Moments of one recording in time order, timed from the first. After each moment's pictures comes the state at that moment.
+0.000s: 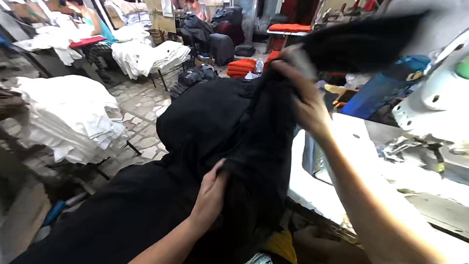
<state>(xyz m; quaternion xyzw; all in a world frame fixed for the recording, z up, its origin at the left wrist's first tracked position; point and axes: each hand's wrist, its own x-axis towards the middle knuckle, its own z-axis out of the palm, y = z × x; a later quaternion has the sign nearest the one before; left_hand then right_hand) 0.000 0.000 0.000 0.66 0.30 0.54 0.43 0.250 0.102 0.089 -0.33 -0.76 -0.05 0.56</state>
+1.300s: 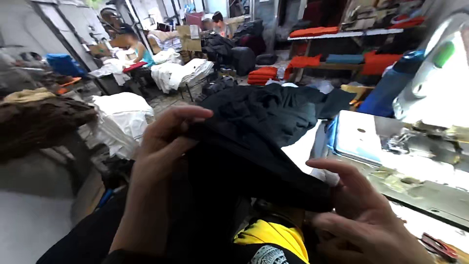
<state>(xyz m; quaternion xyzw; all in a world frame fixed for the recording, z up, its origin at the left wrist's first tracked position) -0.059 -0.009 0.124 0.81 0.13 0.52 0.24 0.252 -0.089 0.034 -0.24 -0.71 0.34 0.57</state>
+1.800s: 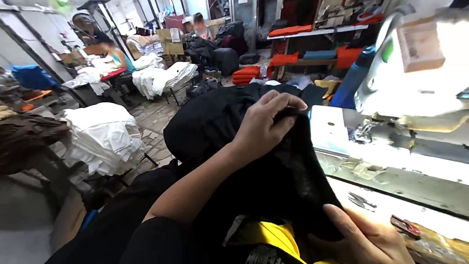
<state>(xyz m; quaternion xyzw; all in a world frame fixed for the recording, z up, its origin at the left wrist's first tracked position) 0.137 0.044 0.110 0.86 0.11 0.47 0.16 0.298 -0.135 -0.003 -0.50 -0.65 0.19 0.54</state>
